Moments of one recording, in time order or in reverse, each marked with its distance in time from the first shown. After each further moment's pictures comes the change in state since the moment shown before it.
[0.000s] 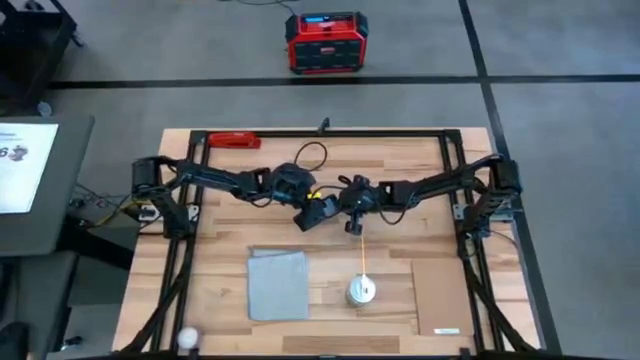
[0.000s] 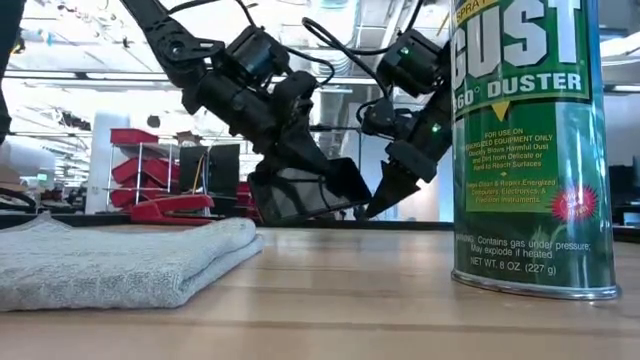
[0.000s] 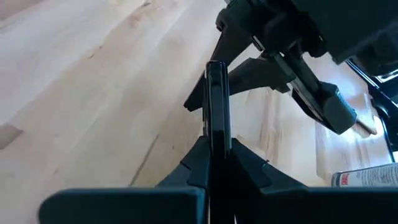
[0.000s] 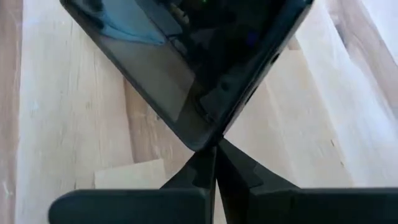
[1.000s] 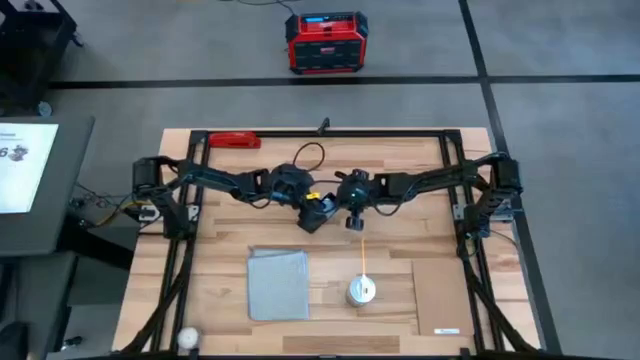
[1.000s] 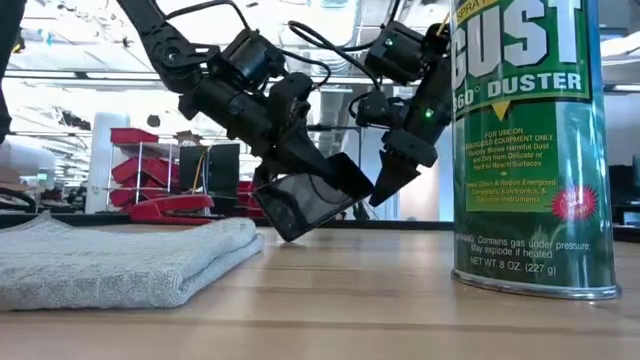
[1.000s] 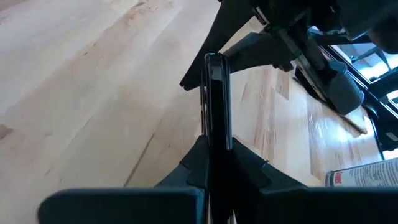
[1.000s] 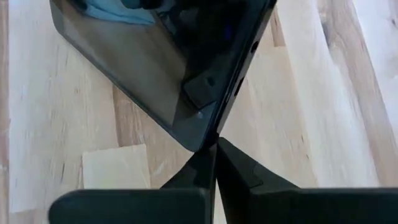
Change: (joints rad) left arm 0.003 0.002 -0.037 0.081 0.029 -0.008; right arm -0.019 -0.003 0.133 -0.248 -0.006 -0.079
